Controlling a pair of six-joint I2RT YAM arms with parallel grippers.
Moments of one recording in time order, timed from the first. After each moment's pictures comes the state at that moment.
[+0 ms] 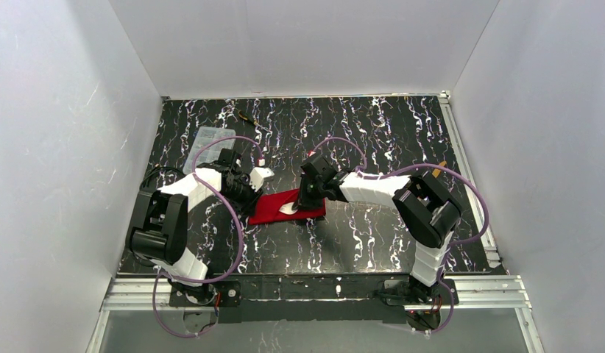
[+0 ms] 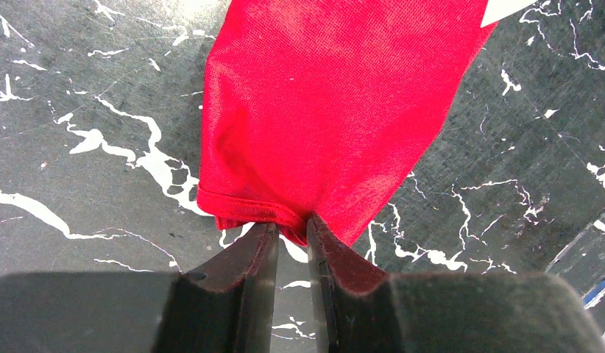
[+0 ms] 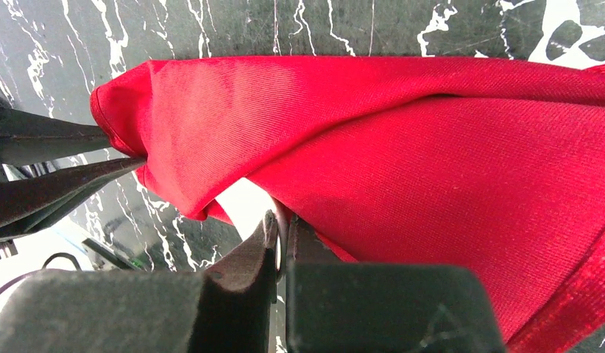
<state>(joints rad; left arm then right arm) -0.25 1.59 0.87 -0.64 0.46 0.62 0.86 1.84 1.12 -0.22 -0.15 0.92</state>
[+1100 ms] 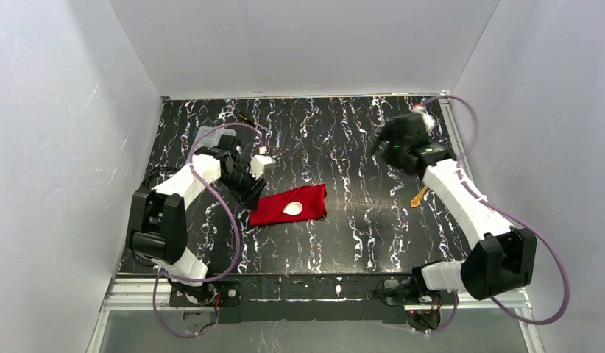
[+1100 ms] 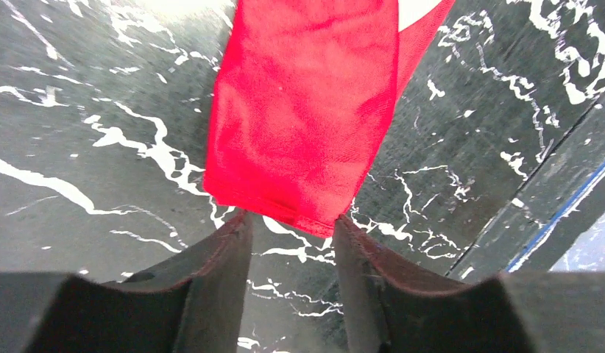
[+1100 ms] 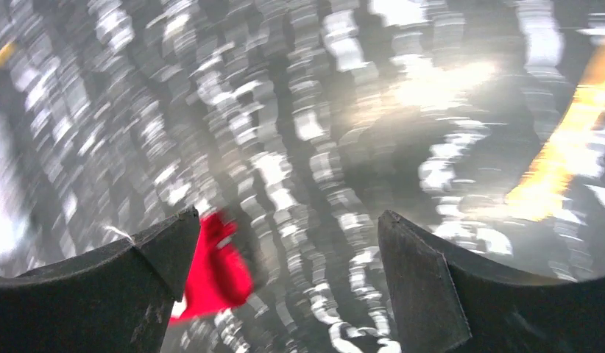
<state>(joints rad) -0.25 1.59 1.02 -0.84 0.49 0.60 0.46 1.32 1.15 -0.61 0.16 0.69</state>
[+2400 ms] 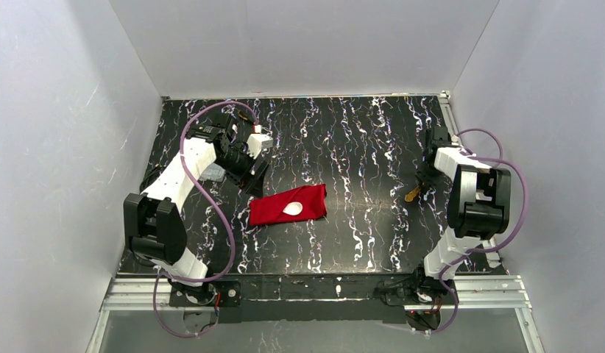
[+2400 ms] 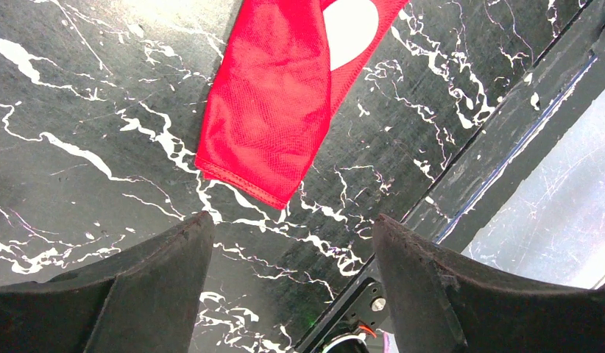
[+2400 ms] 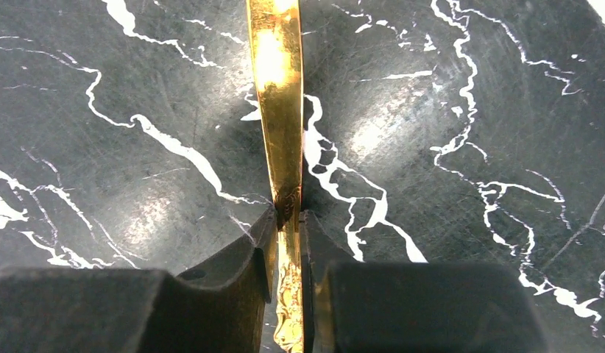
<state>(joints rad) -0.25 1.59 1.34 -1.12 0.53 0.47 -0.09 1.77 1.07 -0.50 0.29 0.68</state>
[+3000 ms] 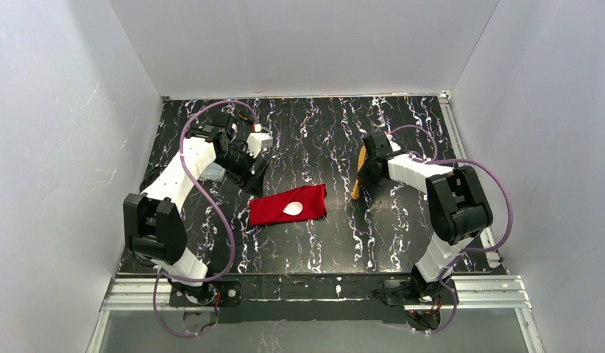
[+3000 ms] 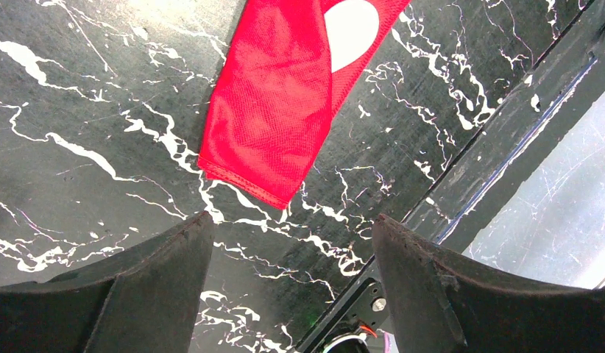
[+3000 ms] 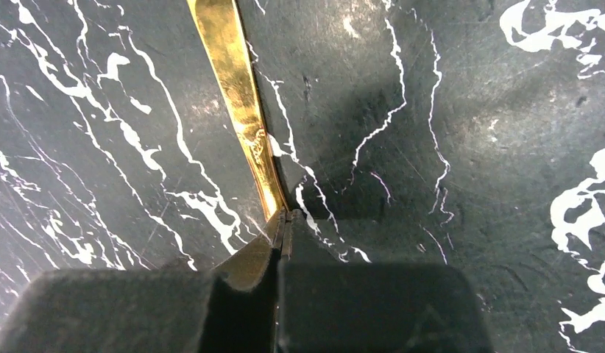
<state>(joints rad) -0.25 1.59 1.35 -1.13 0.53 0.47 0.37 1.74 1.01 -0.34 0.11 0.88</state>
